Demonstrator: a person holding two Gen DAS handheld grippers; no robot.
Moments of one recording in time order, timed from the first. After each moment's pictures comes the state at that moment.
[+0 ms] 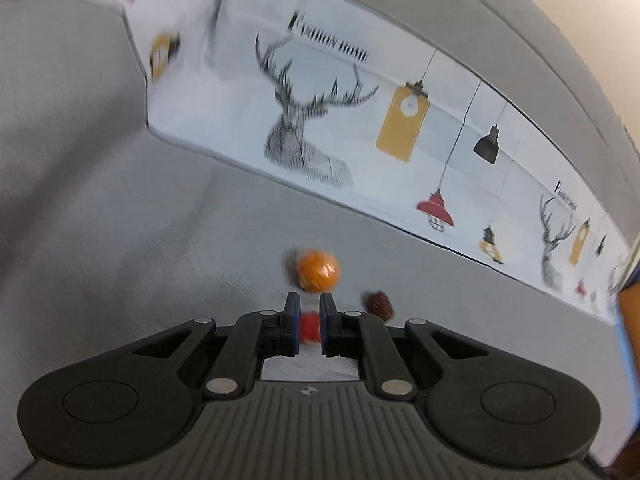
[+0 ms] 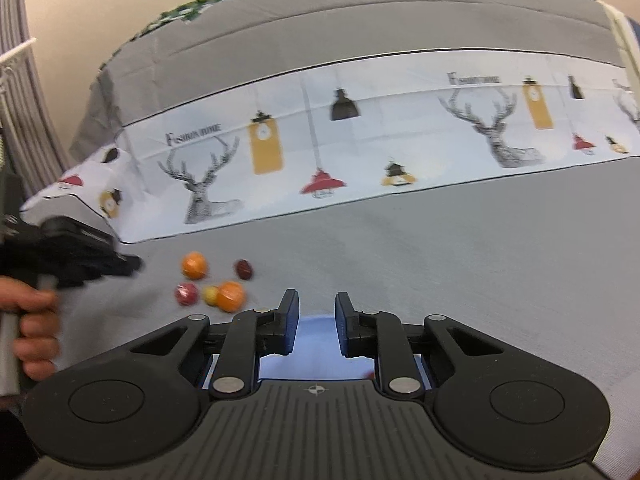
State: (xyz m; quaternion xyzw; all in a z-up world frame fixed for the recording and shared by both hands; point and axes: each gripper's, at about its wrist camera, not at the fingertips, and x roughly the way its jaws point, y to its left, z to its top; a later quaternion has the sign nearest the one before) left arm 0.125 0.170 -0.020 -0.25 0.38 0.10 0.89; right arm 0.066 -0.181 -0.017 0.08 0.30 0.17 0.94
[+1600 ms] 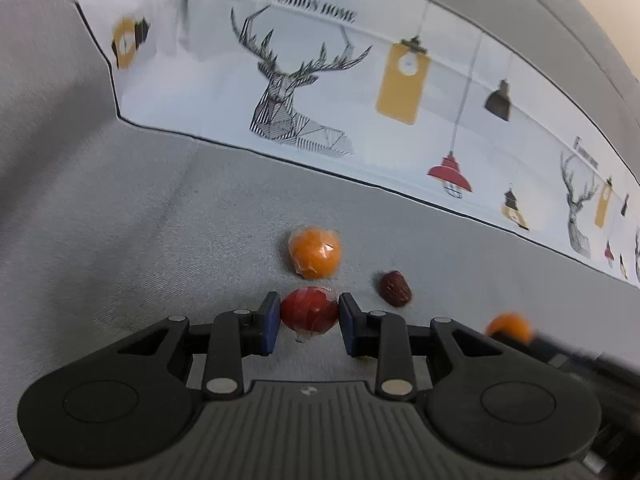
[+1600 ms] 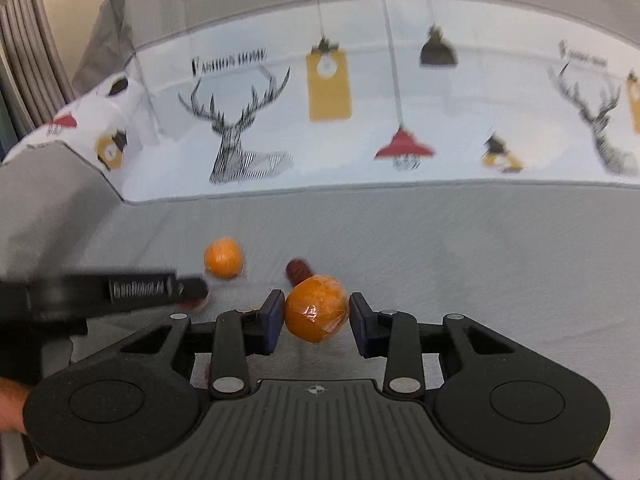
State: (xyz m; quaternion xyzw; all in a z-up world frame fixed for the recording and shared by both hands) left arm 0.142 0.145 -0.048 -0.18 0.40 0.10 0.89; right arm 0.175 -0.075 -0.031 0.02 0.37 0.20 0.91
